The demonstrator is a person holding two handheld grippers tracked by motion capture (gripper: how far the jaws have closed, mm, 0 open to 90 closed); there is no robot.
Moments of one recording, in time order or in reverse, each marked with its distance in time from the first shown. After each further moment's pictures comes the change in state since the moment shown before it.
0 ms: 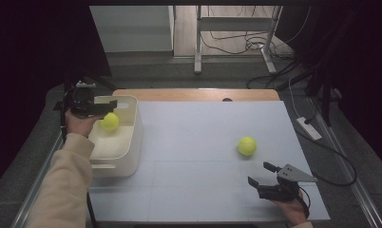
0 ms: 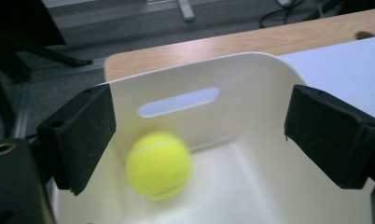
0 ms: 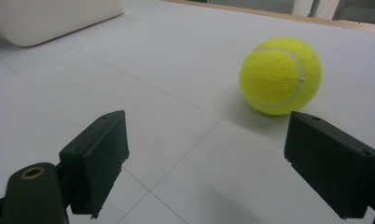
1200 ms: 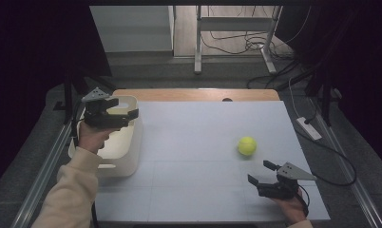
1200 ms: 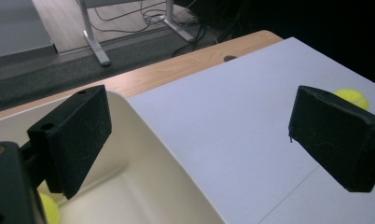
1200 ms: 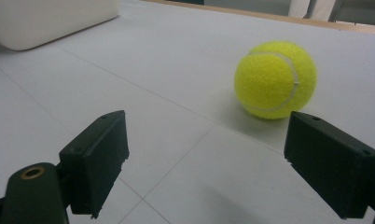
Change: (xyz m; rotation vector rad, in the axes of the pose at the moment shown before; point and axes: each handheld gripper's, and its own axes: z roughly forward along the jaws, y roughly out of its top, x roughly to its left) left arm -0.064 -0.013 -0.033 -0.179 -0.316 0.133; right arm -0.003 0.002 0.004 -0.006 -0.008 0.004
